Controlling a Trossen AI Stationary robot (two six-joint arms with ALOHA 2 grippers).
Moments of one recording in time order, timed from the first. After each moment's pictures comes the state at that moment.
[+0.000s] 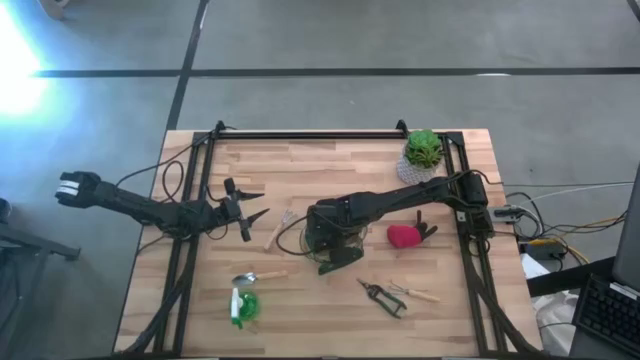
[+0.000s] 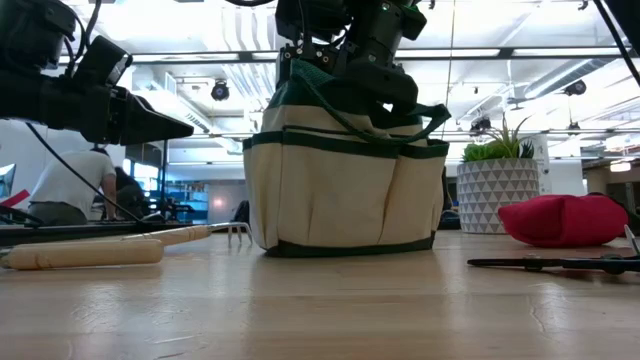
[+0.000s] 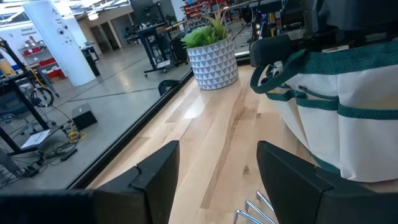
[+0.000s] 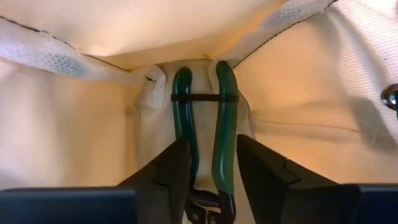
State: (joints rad) left arm -0.15 0.67 0.01 0.58 -0.54 0.21; right arm 0.07 2.03 1.56 -0.70 -0.03 -0.16
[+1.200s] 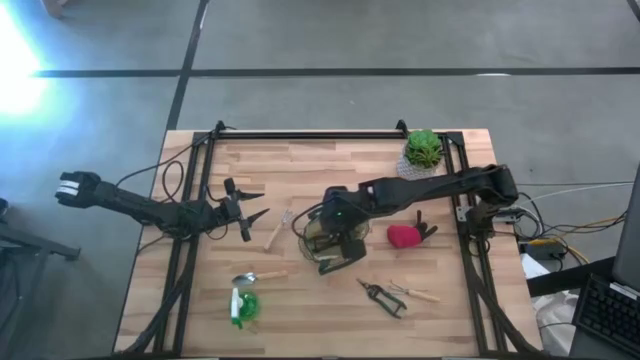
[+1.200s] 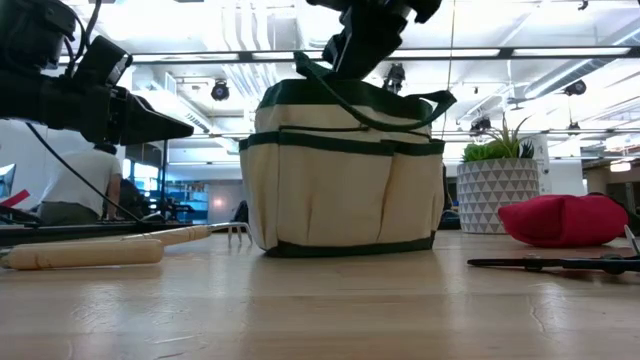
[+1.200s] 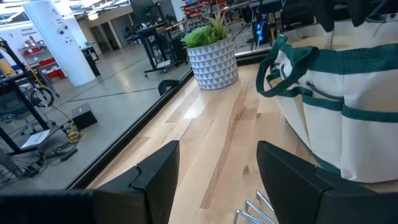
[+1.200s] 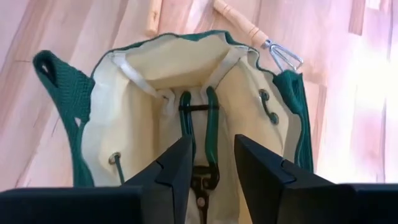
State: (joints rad) left arm -0.15 0.67 0.01 0.58 -0.54 0.21; right arm 0.08 1.80 1.56 -0.78 -0.03 -0.14
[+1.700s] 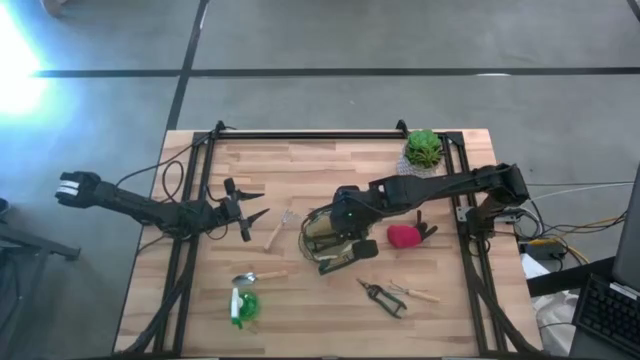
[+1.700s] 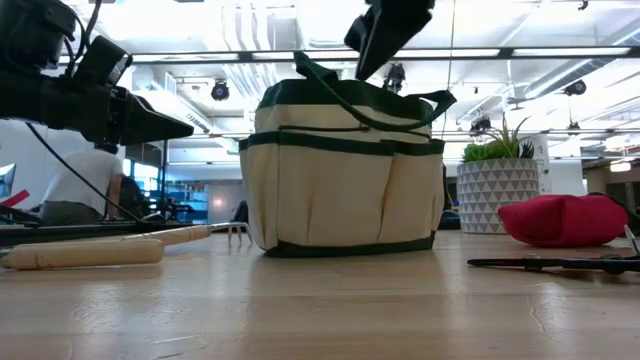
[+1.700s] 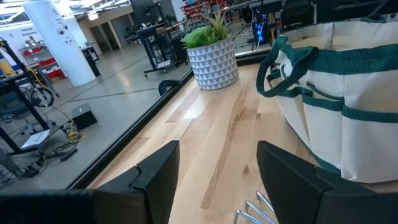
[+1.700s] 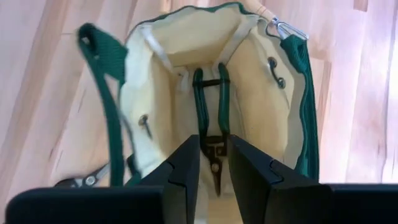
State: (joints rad) left arm -0.15 0.67 0.01 0.58 -0.54 0.21; right arm 0.11 1.72 1.56 -0.91 -0.03 -0.10
